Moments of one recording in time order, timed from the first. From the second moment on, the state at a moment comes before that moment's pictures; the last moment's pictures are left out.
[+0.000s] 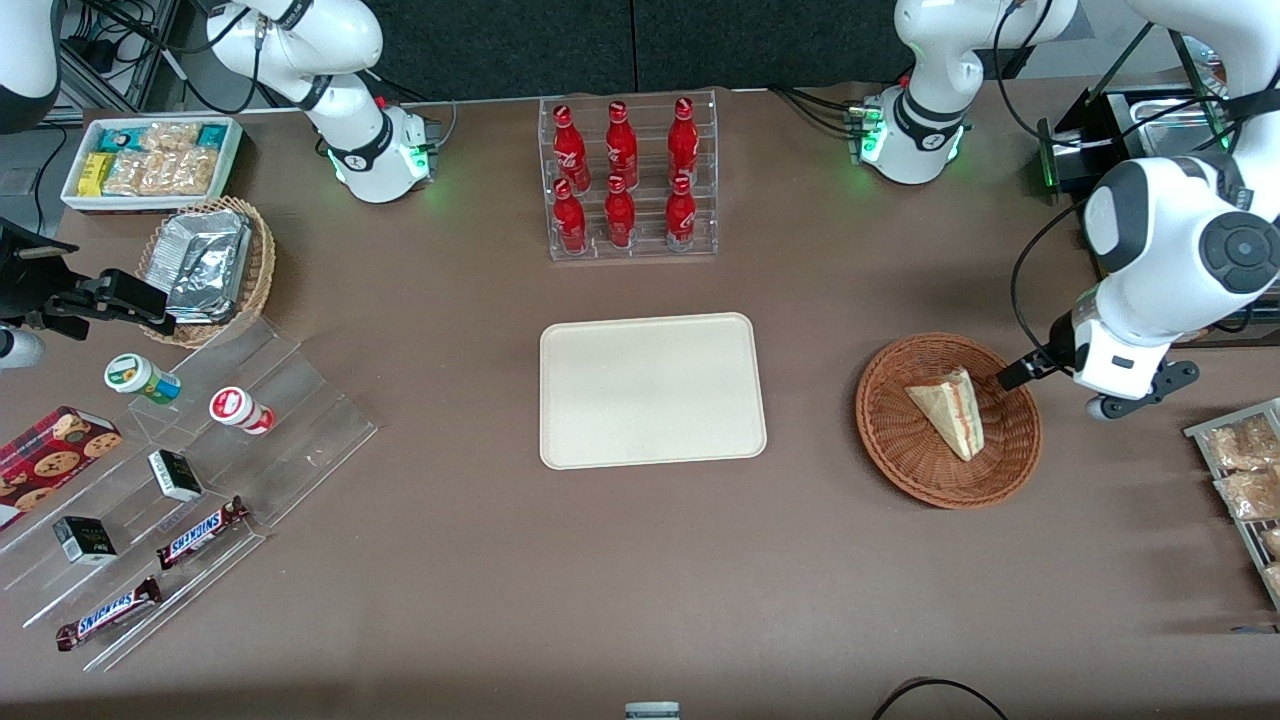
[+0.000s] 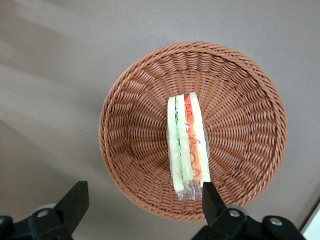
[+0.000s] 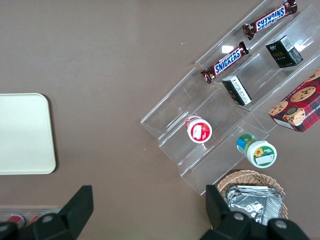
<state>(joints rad) -0.02 0.08 0.03 -2.12 0.02 2.15 -0.45</state>
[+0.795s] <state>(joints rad) -0.06 0.11 0.01 -2.21 0.00 2.34 -0.60</state>
